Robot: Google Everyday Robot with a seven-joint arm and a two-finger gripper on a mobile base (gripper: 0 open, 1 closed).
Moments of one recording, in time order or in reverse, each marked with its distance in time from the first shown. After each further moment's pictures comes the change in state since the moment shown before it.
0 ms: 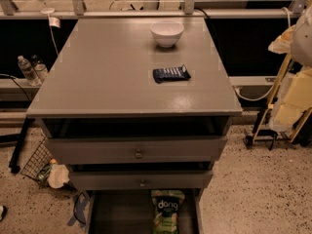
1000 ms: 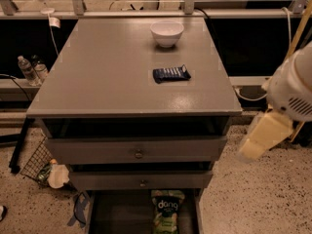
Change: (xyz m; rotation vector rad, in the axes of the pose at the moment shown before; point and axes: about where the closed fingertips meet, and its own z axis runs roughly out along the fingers) arm -0.001 0.045 0.056 0.000 -0.017 0.258
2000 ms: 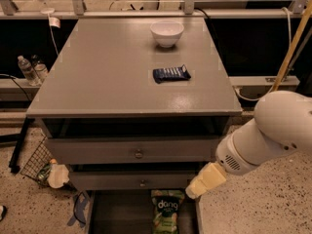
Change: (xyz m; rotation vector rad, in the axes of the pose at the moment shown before) arm 0.007 0.072 0.185 -0.269 -0.078 0.296
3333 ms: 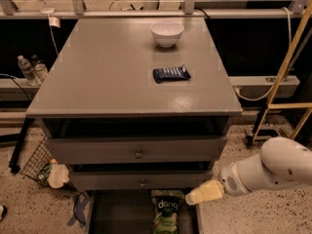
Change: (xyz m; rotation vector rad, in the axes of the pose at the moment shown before) arm 0.050 -0.034 0.111 -0.187 -0.155 0.268
